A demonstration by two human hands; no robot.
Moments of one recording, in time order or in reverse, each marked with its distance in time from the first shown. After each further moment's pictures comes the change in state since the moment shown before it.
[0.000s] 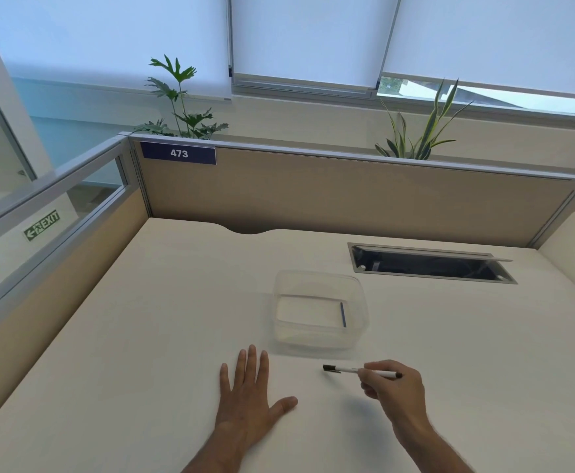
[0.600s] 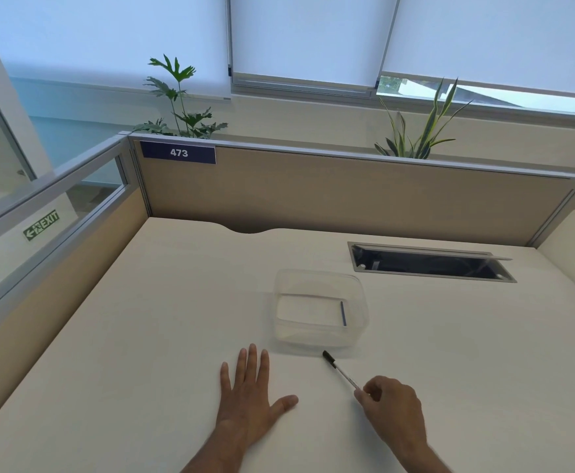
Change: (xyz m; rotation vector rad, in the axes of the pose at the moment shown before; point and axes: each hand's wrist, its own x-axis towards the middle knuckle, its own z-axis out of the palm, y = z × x) left_hand 0.000 0.000 0.001 0.014 -0.023 0.003; right_hand -0.016 0.017 0.002 -0.815 0.012 -0.210
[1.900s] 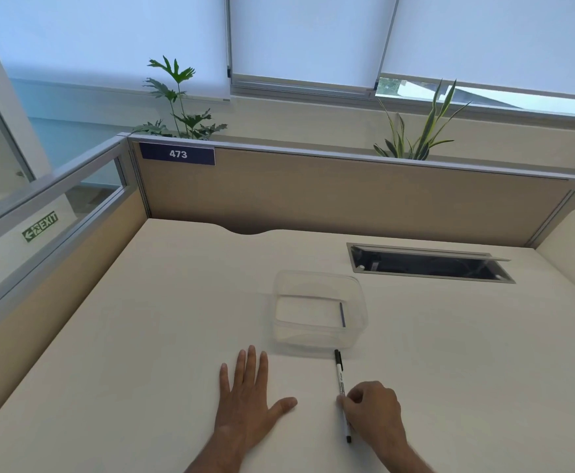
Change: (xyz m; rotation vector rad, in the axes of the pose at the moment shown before) left_hand -0.007 0.001 -0.010 0.016 0.006 0.007; right_hand -0.005 -0.020 0.017 -0.014 -0.148 0.060
